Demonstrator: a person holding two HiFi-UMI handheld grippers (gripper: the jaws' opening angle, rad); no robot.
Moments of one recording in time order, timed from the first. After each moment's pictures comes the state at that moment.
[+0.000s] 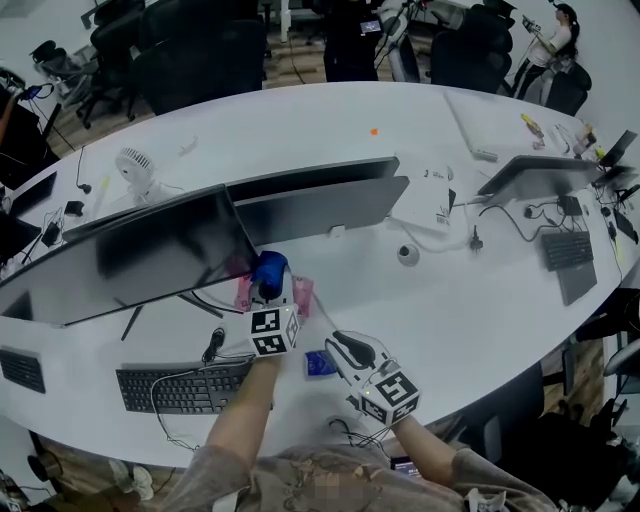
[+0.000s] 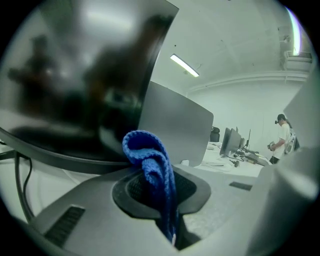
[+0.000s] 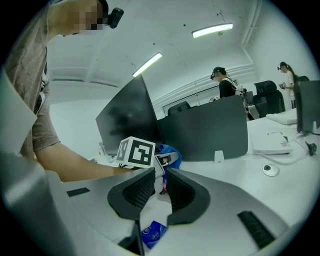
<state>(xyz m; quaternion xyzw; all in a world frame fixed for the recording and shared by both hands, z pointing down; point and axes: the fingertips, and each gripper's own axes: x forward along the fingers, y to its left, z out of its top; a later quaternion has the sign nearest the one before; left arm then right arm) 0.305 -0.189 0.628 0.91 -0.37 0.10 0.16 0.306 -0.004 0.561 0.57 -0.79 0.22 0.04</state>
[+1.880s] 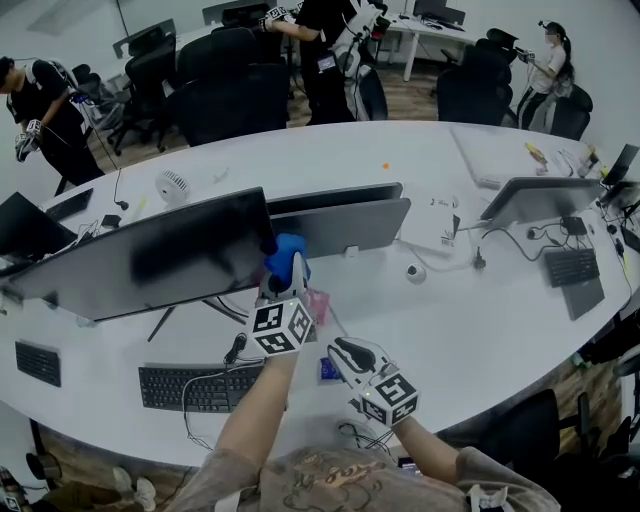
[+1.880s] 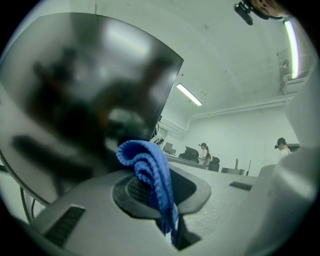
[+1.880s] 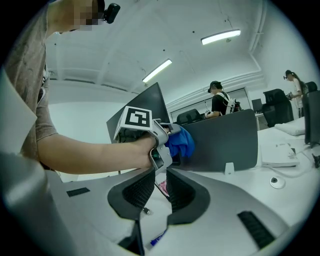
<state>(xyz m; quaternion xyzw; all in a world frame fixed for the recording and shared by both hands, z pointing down) 0.290 -0.189 0.486 0.90 -0.39 -0.05 0.17 0.276 0.004 0.529 0.55 -0.81 0.17 0.03</state>
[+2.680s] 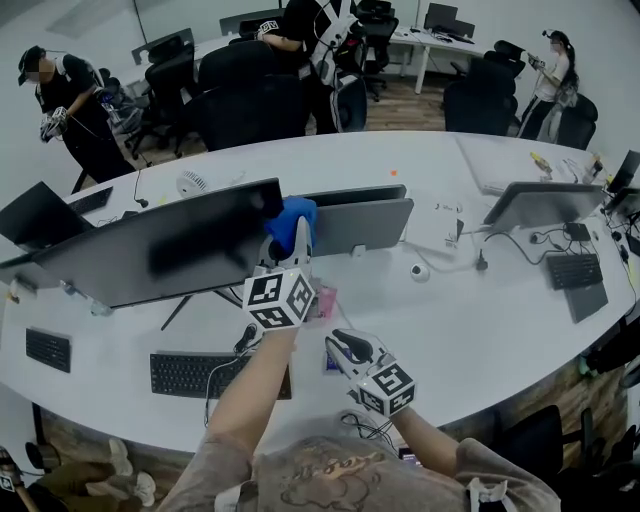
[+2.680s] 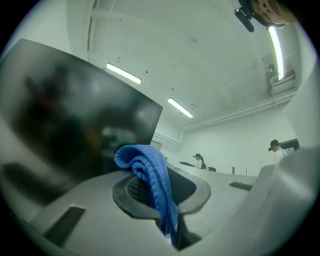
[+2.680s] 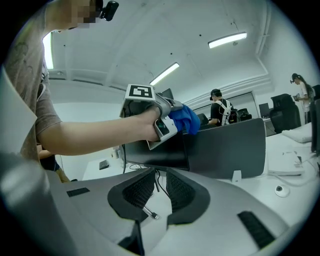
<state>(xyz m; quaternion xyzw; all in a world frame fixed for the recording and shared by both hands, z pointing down) 0.285 -0.181 0.367 0.92 -0.37 -0.11 0.11 0.254 0.013 0.505 0.53 -0.83 0.15 0.03</state>
